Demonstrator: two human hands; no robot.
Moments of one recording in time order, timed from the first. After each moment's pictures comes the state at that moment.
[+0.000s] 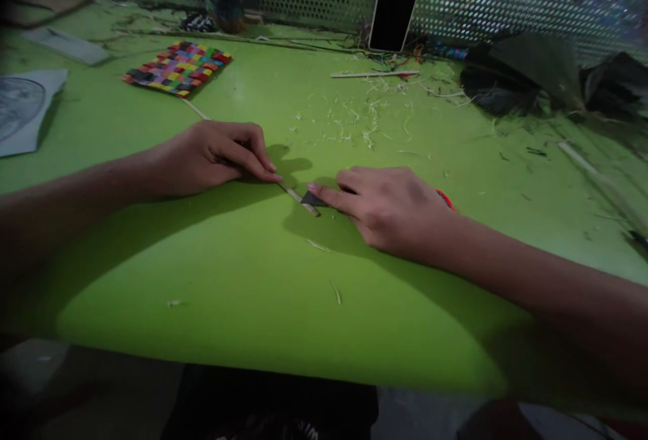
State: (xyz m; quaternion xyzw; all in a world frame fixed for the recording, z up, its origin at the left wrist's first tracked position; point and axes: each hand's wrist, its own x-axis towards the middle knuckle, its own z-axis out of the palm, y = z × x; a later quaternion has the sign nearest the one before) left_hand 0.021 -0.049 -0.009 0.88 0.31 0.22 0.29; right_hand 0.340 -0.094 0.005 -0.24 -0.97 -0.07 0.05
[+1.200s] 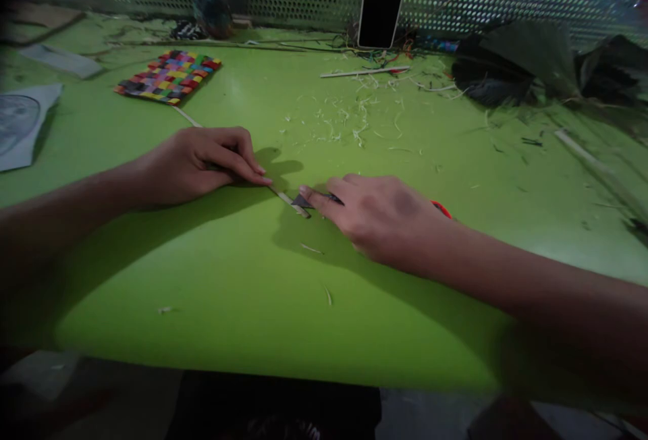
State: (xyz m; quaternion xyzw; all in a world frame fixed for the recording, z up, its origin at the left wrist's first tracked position) left_hand 0.020 -0.051 -0.004 0.91 0.30 0.20 0.21; right_hand 0.336 -0.107 0.008 -0.23 -0.96 -0.14 0.00
